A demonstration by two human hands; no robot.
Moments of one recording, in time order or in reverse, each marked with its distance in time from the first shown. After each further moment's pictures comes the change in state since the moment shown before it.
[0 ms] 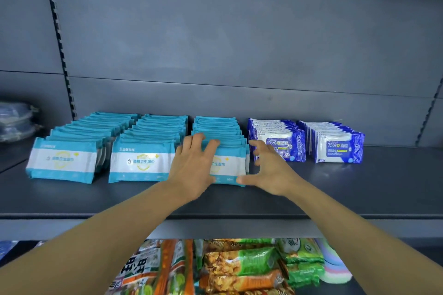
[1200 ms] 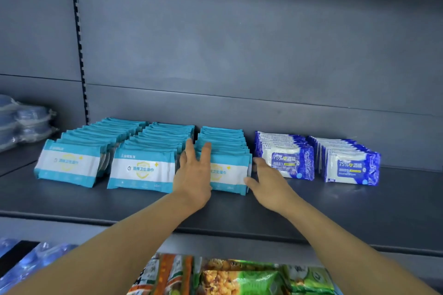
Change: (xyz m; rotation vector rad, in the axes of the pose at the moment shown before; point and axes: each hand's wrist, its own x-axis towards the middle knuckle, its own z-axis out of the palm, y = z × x) left_hand 0.011 0.012 0.015 -0.171 -0.036 -0.308; right_hand 0.024 0.016 0.011 -0.133 0.028 -0.023
